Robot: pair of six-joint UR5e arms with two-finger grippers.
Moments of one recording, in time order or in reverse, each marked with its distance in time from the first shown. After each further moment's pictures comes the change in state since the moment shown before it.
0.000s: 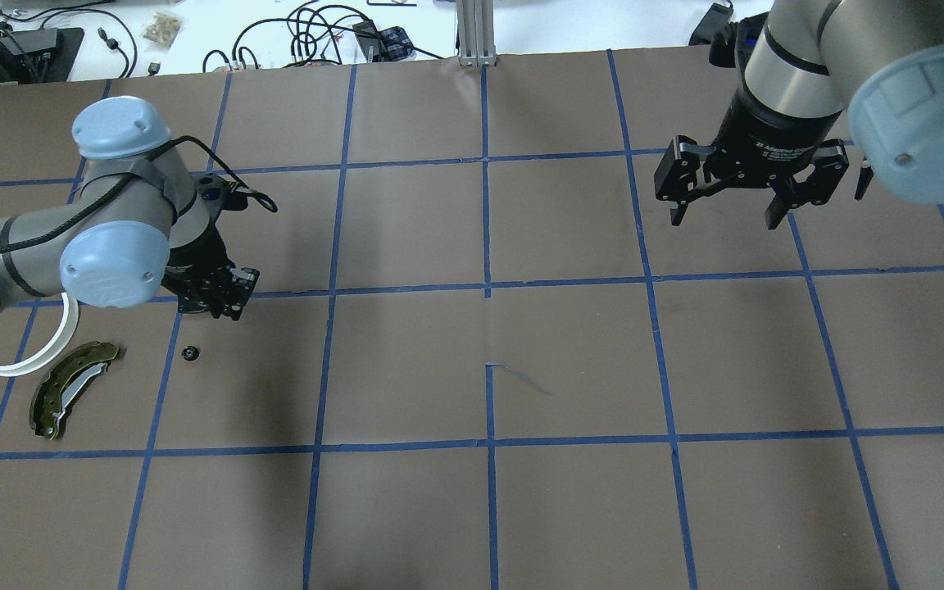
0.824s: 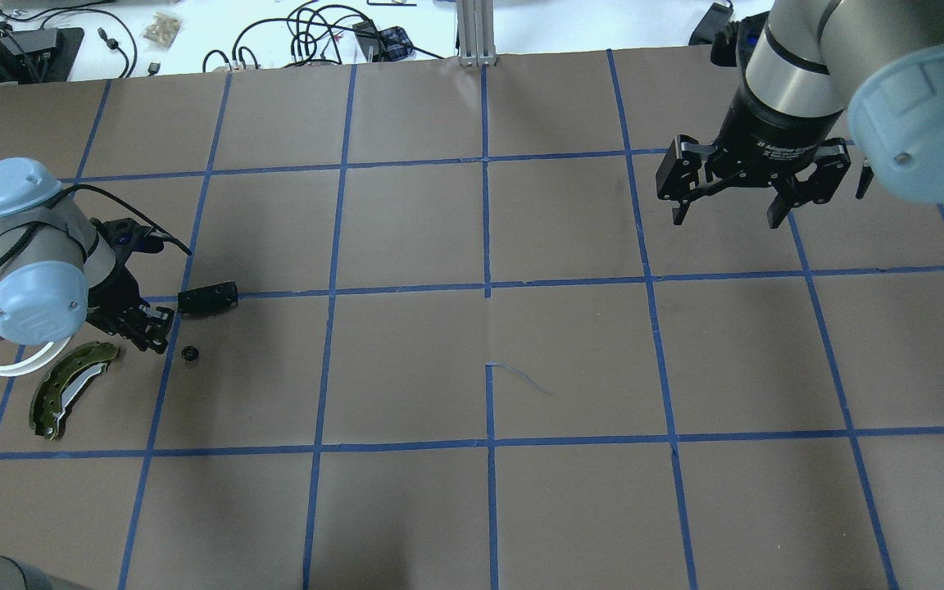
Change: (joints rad) left arm 0.213 -0.057 -0.073 0.119 0.003 0.232; right arm 0.000 0.000 0.000 -0.002 -0.005 0.000
